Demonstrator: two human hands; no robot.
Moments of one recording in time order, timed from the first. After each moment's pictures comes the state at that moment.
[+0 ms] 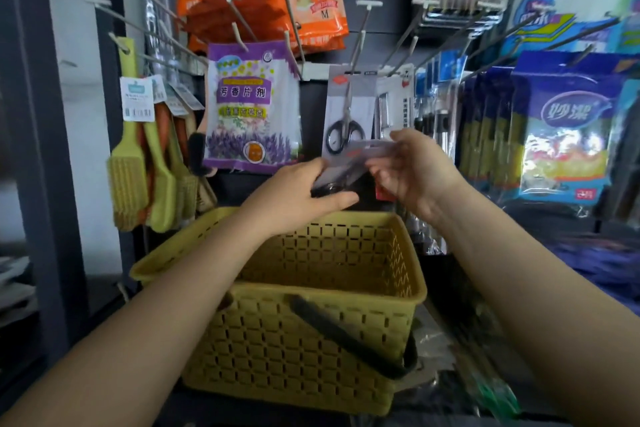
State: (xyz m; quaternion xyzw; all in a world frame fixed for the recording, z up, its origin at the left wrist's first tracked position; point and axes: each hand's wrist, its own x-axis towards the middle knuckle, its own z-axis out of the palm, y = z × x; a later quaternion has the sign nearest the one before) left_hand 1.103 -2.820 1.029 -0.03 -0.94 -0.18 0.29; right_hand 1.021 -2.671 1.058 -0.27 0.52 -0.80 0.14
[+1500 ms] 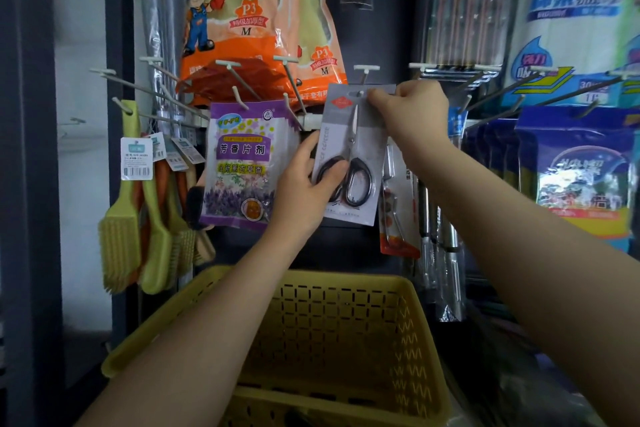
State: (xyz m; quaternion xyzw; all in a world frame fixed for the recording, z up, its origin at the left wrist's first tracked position) left_hand 1.048 -2.820 1.070 -0.11 -0.71 -0.48 0.51; right_hand 0.978 -2.708 1.165 -0.31 0.65 -0.58 -0.36
